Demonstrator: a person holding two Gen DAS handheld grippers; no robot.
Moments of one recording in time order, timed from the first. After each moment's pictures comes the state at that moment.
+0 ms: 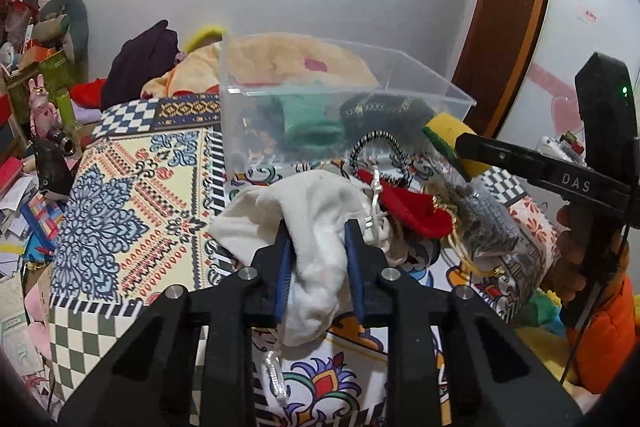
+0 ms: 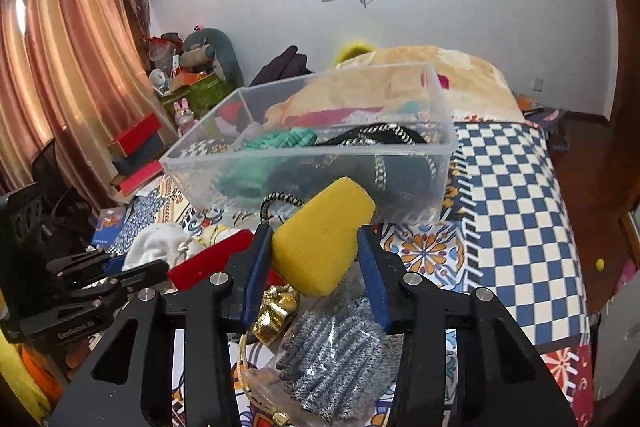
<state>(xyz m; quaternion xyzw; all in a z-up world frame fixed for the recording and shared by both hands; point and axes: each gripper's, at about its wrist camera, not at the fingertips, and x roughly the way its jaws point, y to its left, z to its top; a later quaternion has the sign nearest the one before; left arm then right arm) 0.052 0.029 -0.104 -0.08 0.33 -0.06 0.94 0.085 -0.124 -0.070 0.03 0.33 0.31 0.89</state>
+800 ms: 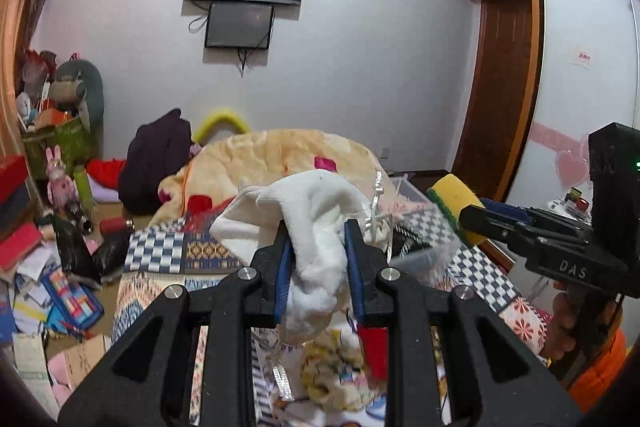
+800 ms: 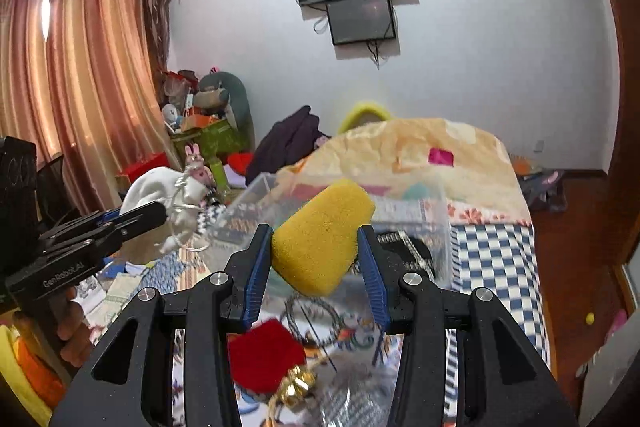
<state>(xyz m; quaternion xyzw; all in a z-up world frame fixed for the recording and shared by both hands) 0.074 0.038 -0.005 -0.05 0.20 -0.03 0.98 0.091 -0.110 -0.004 0.02 0.23 0.32 0.92</state>
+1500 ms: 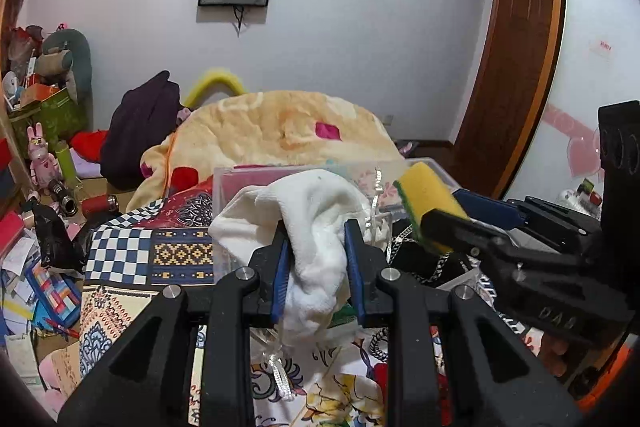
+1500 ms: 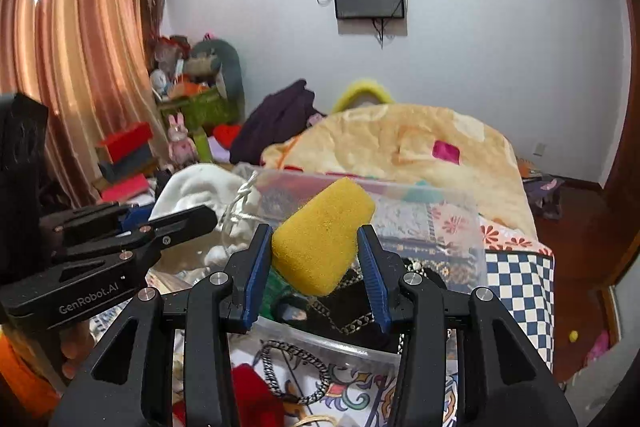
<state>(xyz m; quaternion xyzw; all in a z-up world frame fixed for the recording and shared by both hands) 0.164 0.038 -0.035 -0.07 0.28 -0.03 0.96 0.142 -0.059 -0.026 -0.04 0.27 0.31 0.91</state>
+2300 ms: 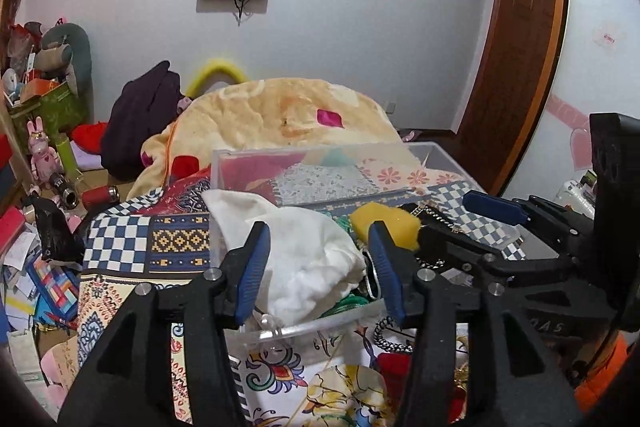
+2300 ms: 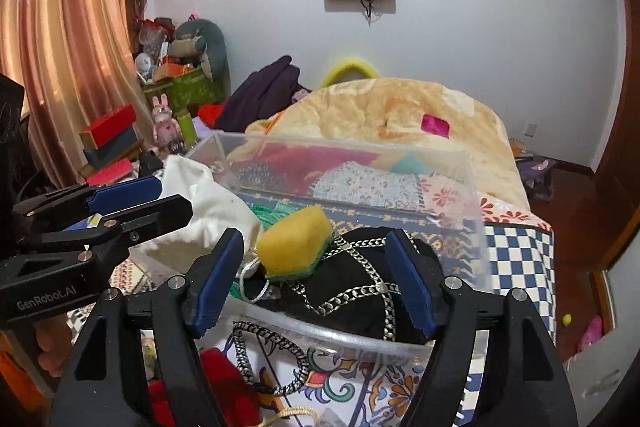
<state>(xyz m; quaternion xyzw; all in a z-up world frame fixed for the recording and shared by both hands) 0.161 0.038 -0.040 -0.06 0.29 -0.03 0.95 0.149 -0.069 -0.035 -0.04 0.30 0.29 0.91</state>
